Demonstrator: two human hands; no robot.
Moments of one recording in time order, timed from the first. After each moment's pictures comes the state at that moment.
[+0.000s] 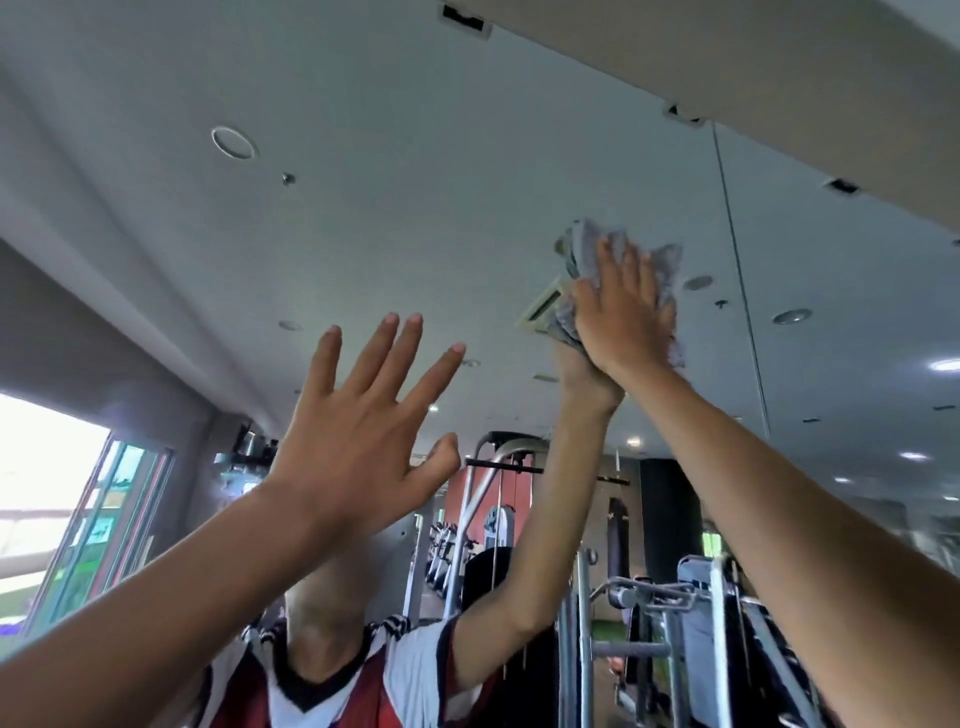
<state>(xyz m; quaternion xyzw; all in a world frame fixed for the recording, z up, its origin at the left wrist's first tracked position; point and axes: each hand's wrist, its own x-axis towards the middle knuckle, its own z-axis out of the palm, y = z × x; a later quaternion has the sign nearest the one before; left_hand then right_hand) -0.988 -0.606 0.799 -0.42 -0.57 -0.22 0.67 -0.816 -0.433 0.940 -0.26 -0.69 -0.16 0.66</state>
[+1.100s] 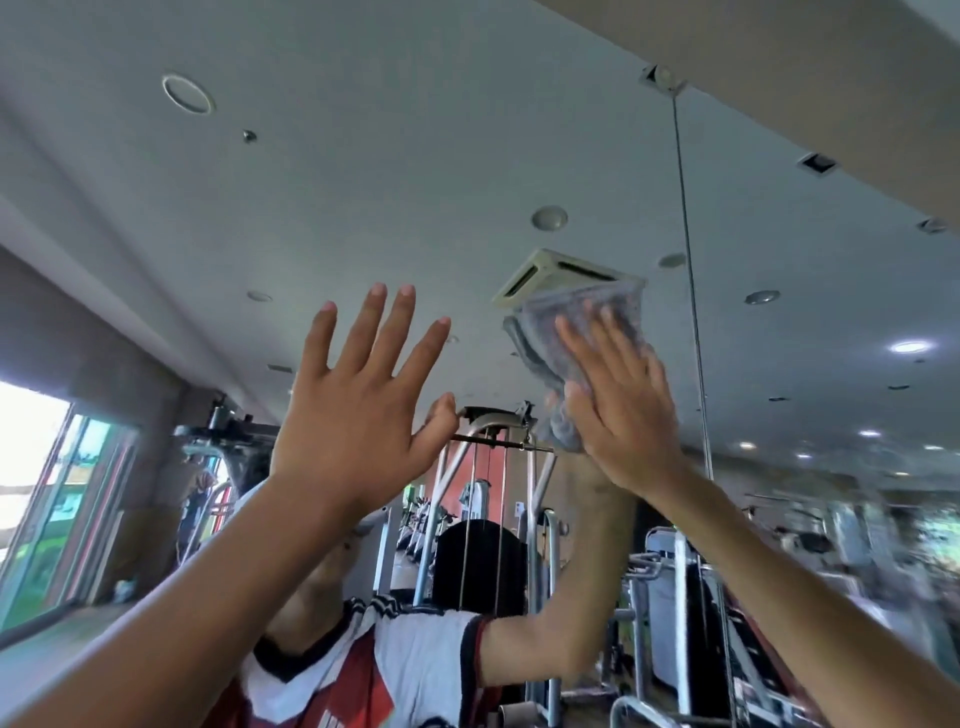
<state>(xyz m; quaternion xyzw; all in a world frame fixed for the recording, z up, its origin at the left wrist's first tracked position) -0.947 -0.539 0.789 -0.40 -0.56 -0.27 0.67 -0.752 -0.360 0.825 -0.10 -0.72 -0.31 0.61</state>
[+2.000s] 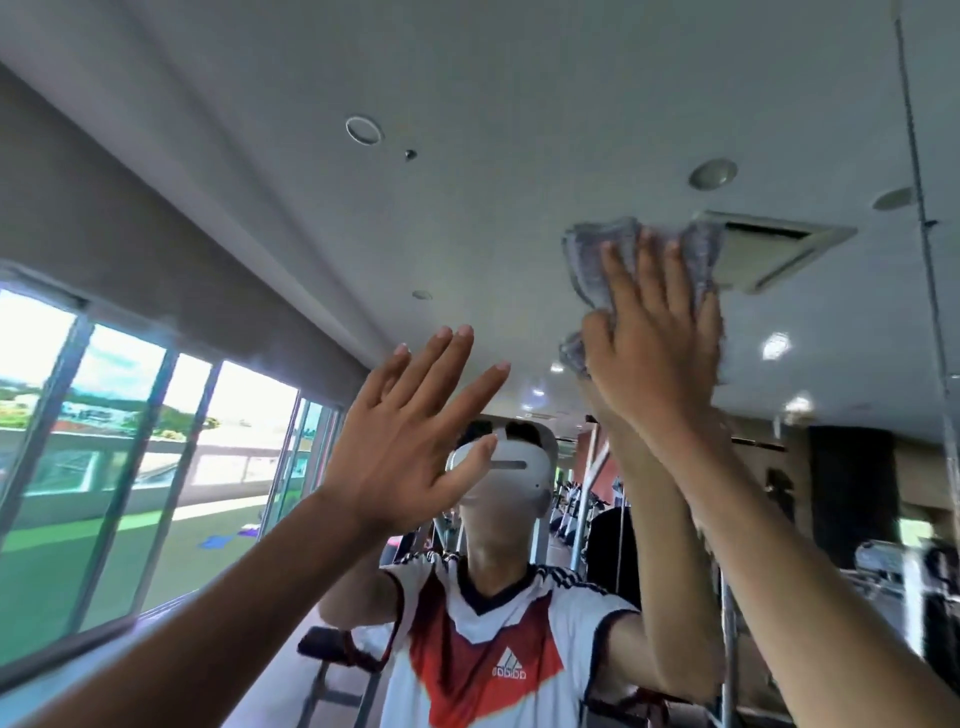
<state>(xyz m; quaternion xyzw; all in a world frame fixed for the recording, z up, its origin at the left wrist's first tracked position) -1.004 -0.628 0.733 -0.42 -0.61 -0.18 0.65 -0.854 -0.470 0.833 -0.16 -0.68 -0.23 0.68</state>
